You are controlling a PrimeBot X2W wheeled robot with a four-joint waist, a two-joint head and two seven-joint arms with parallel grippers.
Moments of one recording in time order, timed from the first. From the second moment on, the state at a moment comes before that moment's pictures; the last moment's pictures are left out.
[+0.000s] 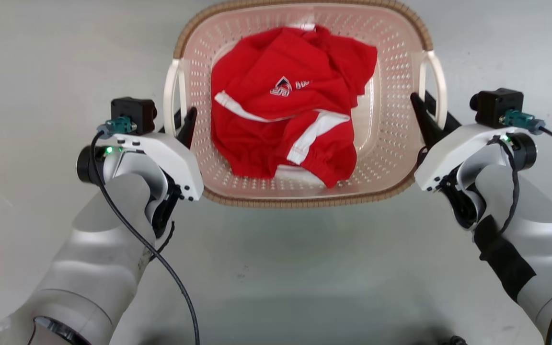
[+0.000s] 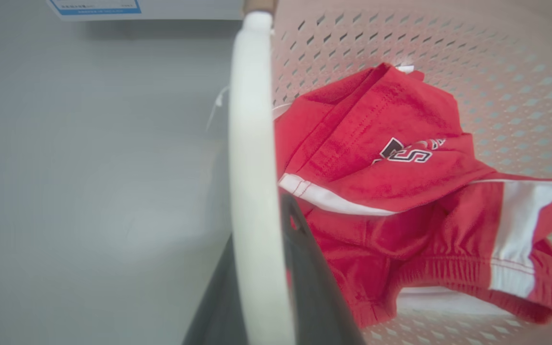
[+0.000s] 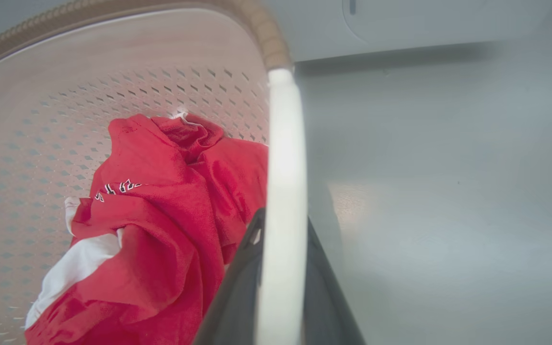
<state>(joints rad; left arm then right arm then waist) -1.01 0.13 -0.89 1.16 -0.92 -0.13 -0.24 -0.86 0.00 0.75 0.93 0.83 0.13 -0.26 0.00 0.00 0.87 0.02</state>
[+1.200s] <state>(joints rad) -0.71 0.17 -1.00 1.20 -1.13 -0.14 0.01 -0.71 0.04 1.20 1.05 1.26 0.13 -0.05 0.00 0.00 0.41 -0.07</state>
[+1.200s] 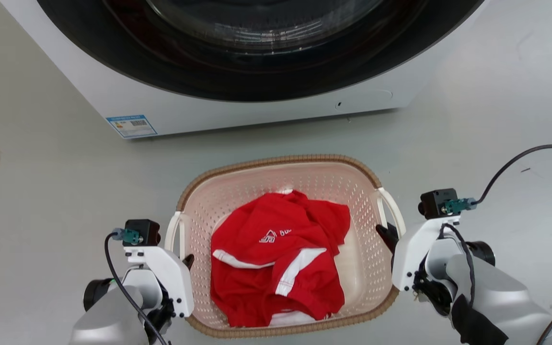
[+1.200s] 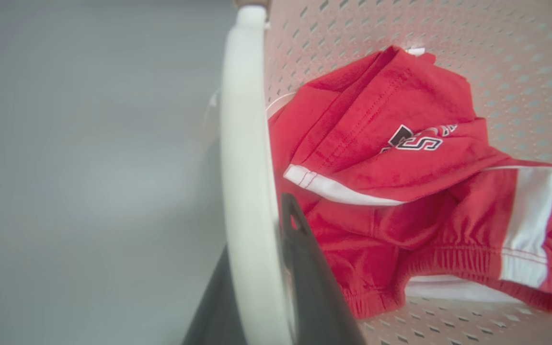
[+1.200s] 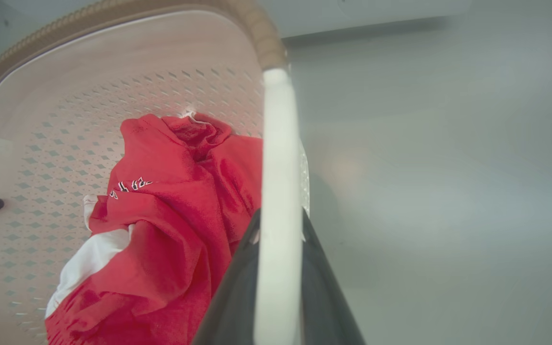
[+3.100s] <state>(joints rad) -0.47 0.16 -1.04 1.22 -1.21 -0.15 0.23 -0.52 0.08 1.29 1.10 1.30 0.14 0.12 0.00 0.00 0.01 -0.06</state>
